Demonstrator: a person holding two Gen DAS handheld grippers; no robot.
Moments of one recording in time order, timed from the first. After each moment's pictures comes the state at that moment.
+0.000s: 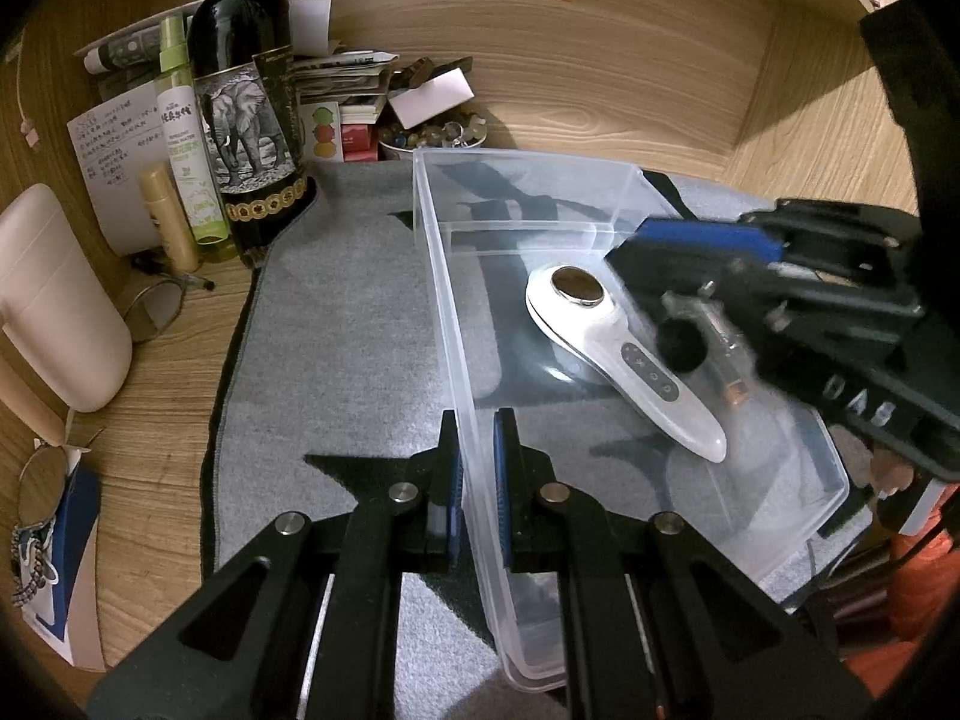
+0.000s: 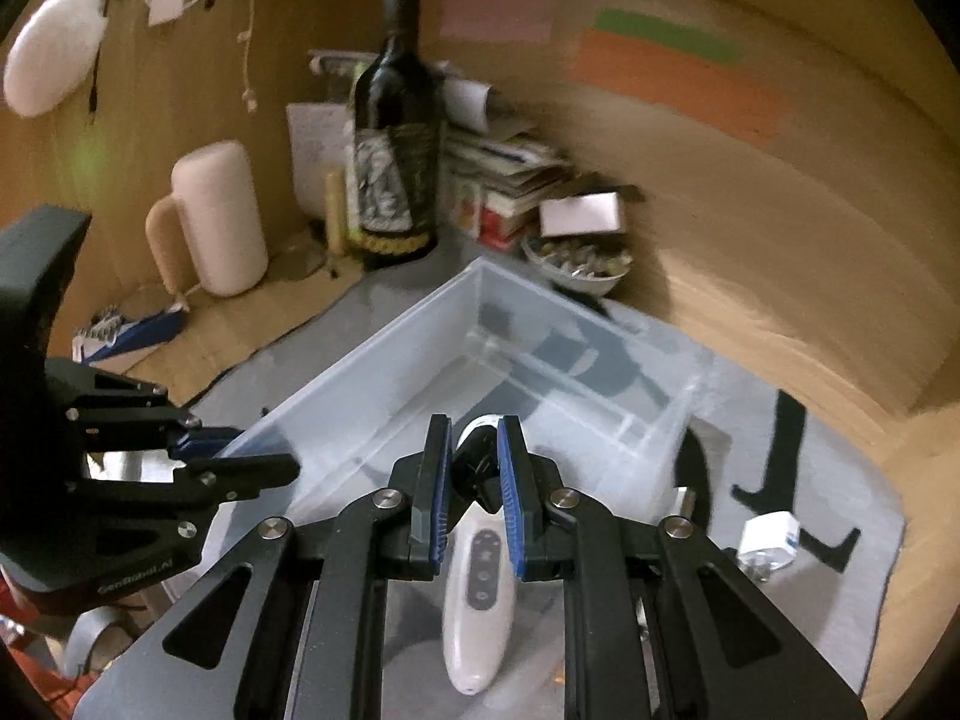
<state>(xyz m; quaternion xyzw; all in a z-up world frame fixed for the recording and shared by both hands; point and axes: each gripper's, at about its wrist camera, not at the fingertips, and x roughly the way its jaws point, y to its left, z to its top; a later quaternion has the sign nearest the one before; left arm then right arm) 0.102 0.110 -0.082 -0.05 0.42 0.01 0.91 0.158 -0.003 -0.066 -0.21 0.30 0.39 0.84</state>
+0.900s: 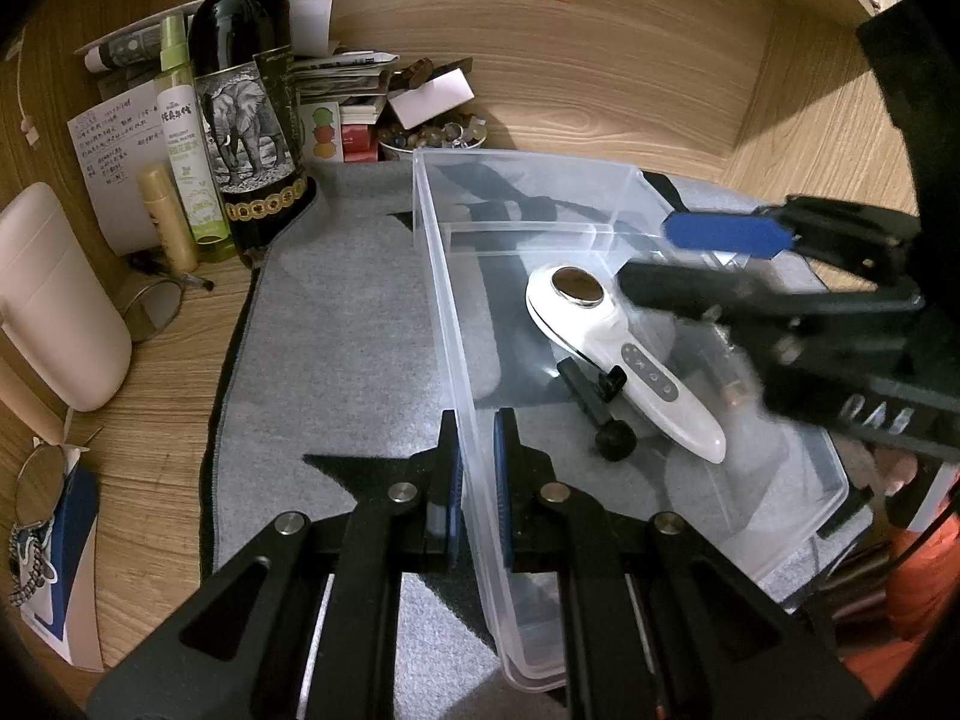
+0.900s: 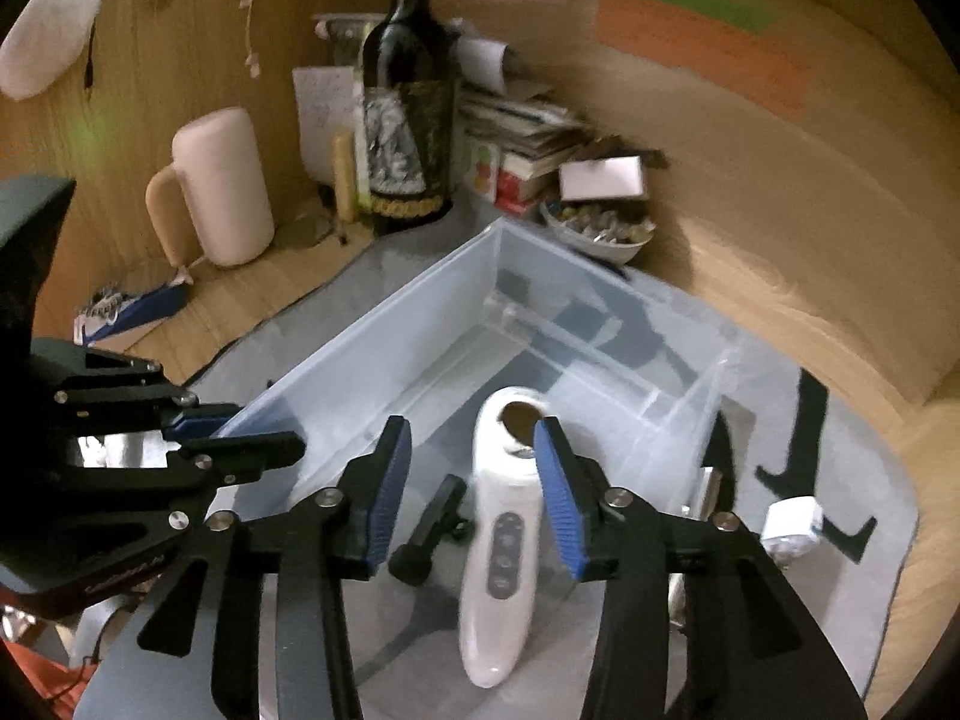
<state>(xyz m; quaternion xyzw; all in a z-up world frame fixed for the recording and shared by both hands) 0.101 0.112 -0.082 -0.05 0.42 0.01 0.91 0.163 -0.005 -0.065 -0.20 0.32 0.39 0.84</state>
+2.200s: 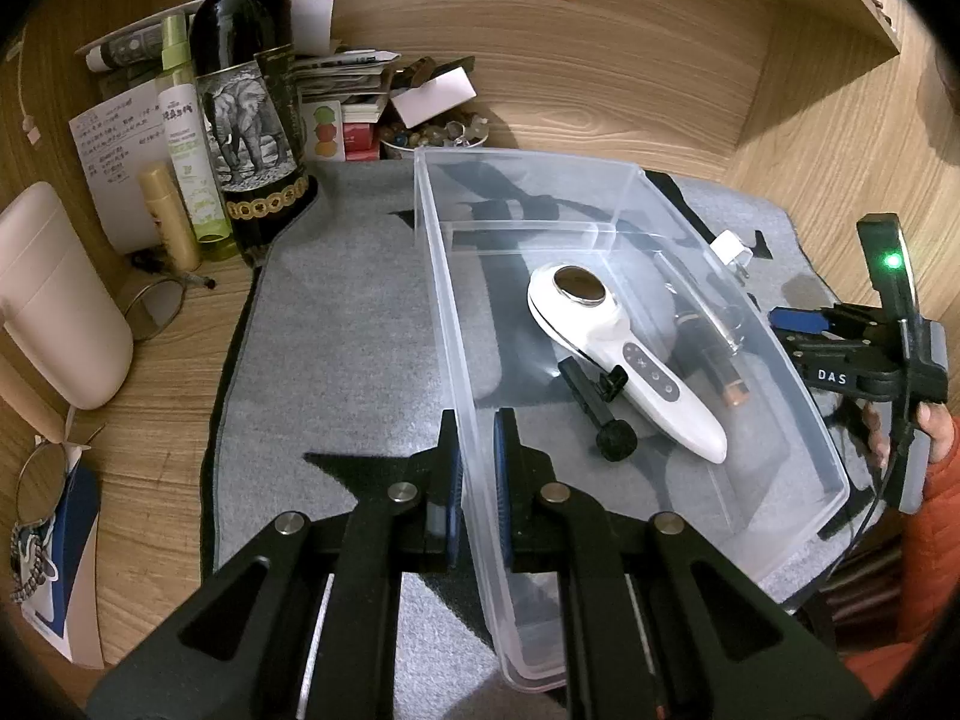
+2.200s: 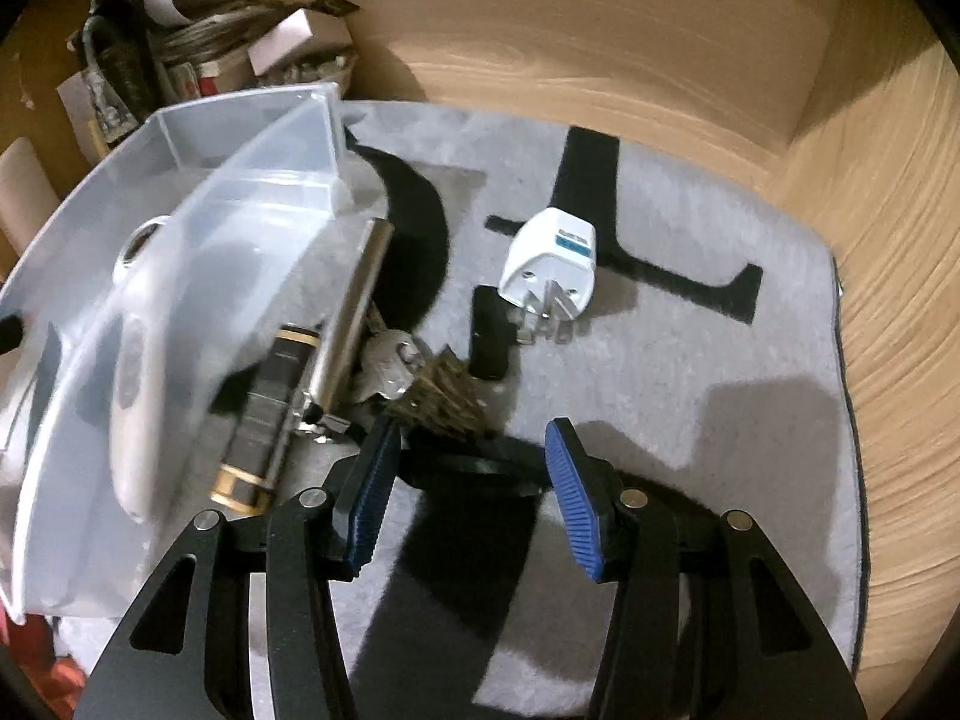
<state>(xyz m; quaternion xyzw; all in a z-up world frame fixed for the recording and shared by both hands) 0.101 0.112 -0.082 -0.05 0.42 0.01 0.91 0.226 -0.144 -0.136 -0.14 0.44 0.21 0.86</state>
